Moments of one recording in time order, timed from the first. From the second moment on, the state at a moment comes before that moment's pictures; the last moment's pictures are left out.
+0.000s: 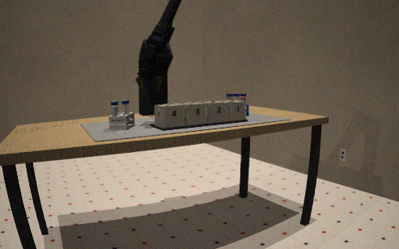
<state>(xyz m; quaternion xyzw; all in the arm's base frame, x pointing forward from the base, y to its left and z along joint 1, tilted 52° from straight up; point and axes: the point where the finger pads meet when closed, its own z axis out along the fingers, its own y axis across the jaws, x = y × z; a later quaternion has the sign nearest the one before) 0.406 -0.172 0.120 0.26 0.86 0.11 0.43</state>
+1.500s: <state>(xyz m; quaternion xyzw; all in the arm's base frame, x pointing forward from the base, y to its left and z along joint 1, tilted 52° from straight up) 0.444 -0.348 0.116 0.25 0.87 0.10 0.42</state>
